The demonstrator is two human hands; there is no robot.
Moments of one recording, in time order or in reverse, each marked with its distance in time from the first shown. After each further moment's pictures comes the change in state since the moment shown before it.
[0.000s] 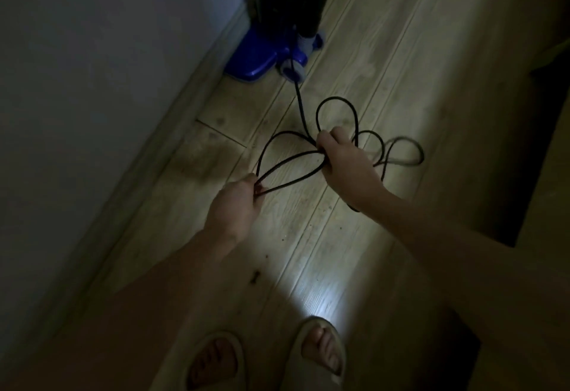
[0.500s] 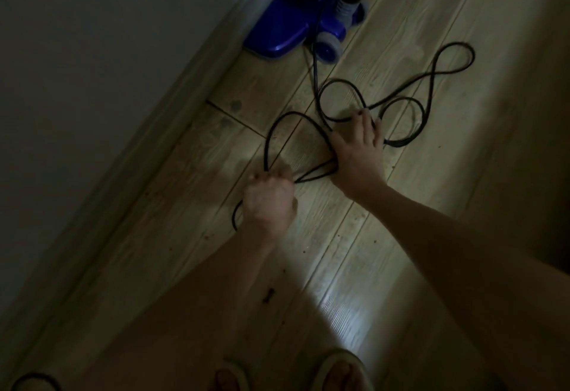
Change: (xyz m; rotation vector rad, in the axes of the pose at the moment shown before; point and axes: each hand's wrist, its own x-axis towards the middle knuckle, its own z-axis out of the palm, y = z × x) left_hand 0.043 -0.014 0.059 0.465 0.053 0.039; right_hand 0.045 0.029 0.098 -0.440 -0.024 0.081
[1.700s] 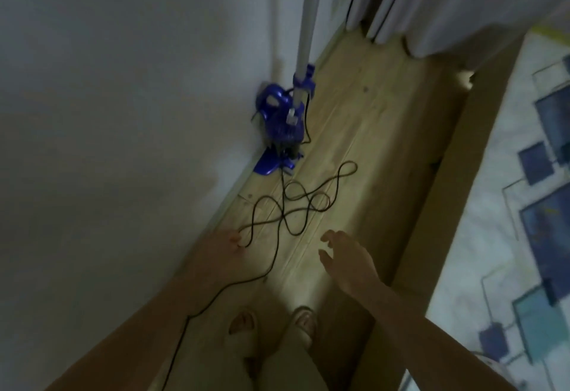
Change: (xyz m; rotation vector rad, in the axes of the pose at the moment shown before) left_hand -0.212 0.045 -0.467 -0.459 -0.391 -0.287; right_hand -0.213 0.059 -0.512 0.542 -0.399 0.130
